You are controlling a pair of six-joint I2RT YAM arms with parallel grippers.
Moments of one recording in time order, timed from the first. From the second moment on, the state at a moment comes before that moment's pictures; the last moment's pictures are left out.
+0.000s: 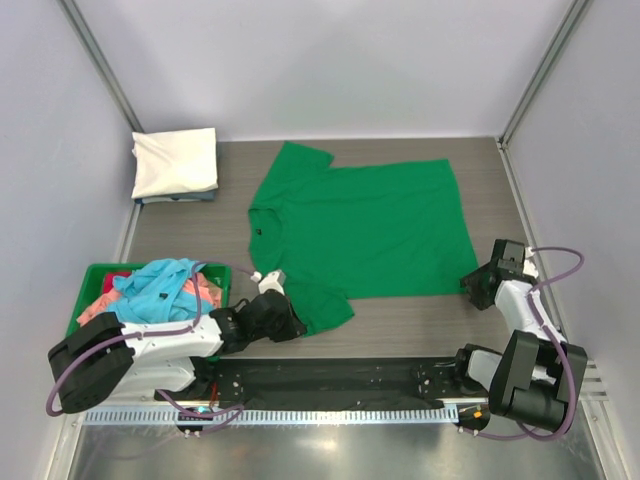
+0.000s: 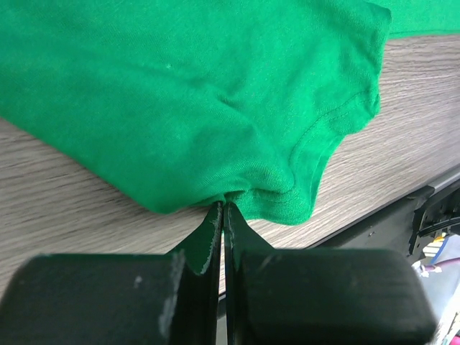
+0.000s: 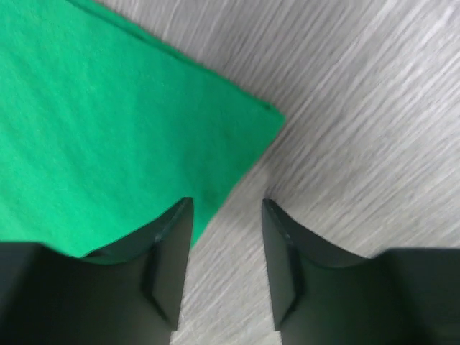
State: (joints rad) left arm -1.01 1.13 0.30 0.02 -0.12 -1.09; right arm -0.31 1.10 0.49 -0.48 0.06 0.76
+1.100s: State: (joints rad) left arm -0.98 0.96 0.67 -0.54 -0.17 -1.02; right arm -0.38 1.04 0.48 -0.44 -0.14 0.72
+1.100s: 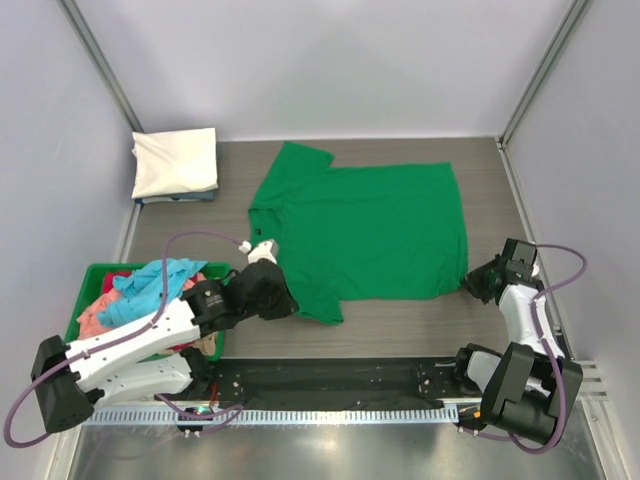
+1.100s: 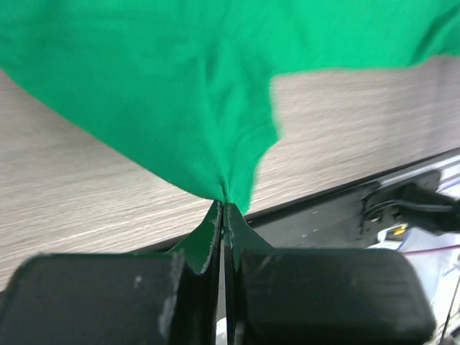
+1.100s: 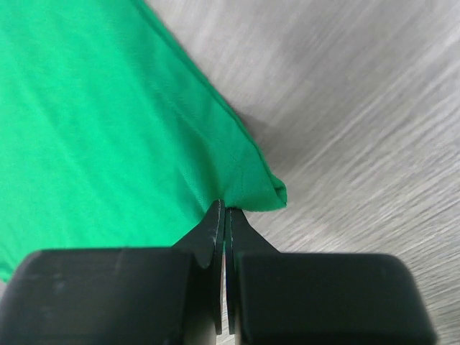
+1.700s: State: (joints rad) left arm -0.57 1.37 1.29 -0.80 -0.14 -0.68; right arm -0.36 1.33 0.83 -0.40 -0.22 0.77
